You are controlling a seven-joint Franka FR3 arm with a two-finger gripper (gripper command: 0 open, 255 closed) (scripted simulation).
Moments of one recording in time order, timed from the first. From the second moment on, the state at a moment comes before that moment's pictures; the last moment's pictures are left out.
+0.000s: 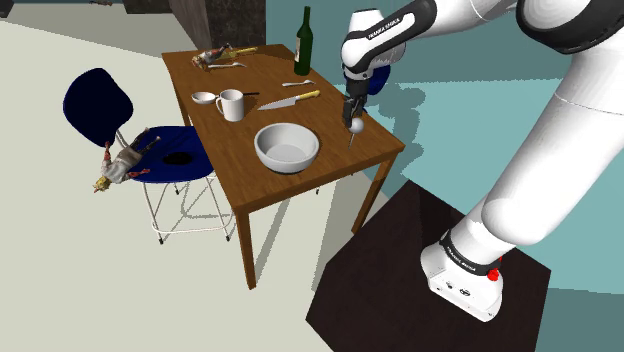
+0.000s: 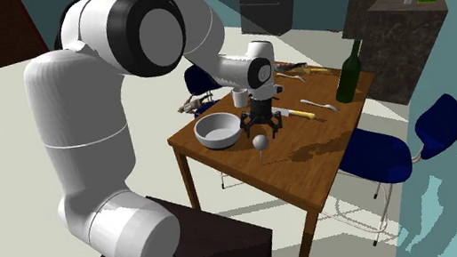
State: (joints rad) arm -0.12 0.18 -0.15 -2.10 -0.05 2.13 -0.45
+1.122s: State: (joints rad) arm -0.12 0.15 -0.16 -2.08 -0.05 2.08 -0.45
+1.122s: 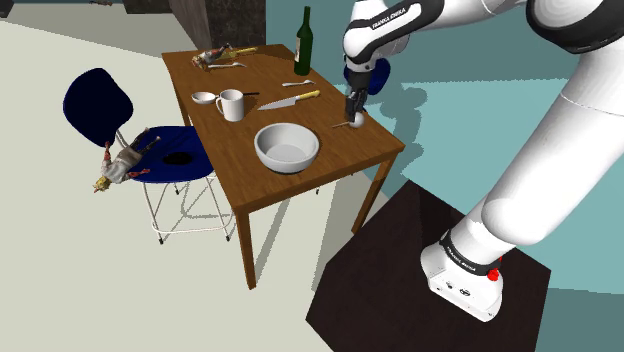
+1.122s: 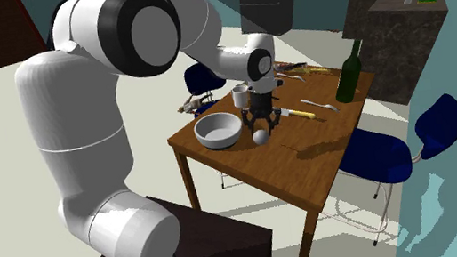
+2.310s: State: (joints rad) arm -0.12 0.06 -0.15 -1.94 -0.06 1.84 -0.45
